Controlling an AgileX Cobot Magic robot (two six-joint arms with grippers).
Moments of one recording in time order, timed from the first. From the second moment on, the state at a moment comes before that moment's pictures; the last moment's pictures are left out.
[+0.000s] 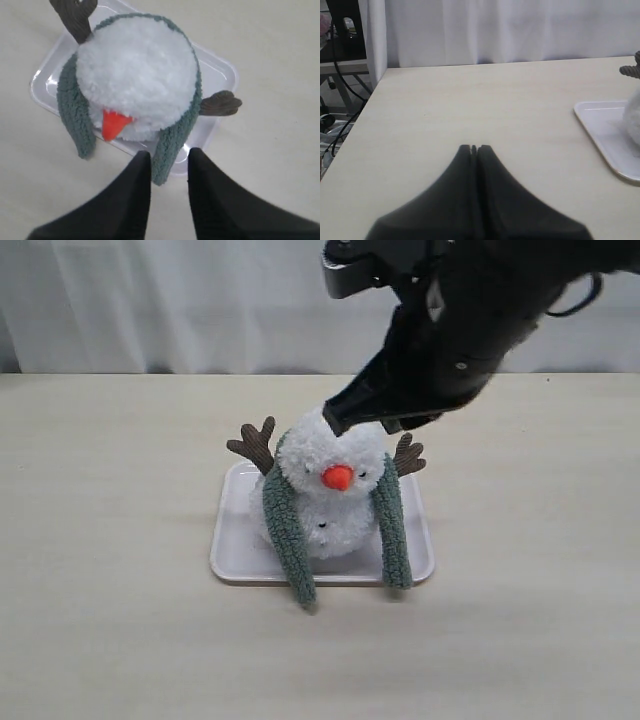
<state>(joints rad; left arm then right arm) -0.01 0.00 0.00 -0.03 0.34 0.08 0.68 1.56 -1.41 -0.26 1.05 0.25</state>
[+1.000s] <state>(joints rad) -0.01 0.00 0.00 -0.03 0.34 0.08 0.49 1.69 -0.67 -0.27 -0.04 0.40</state>
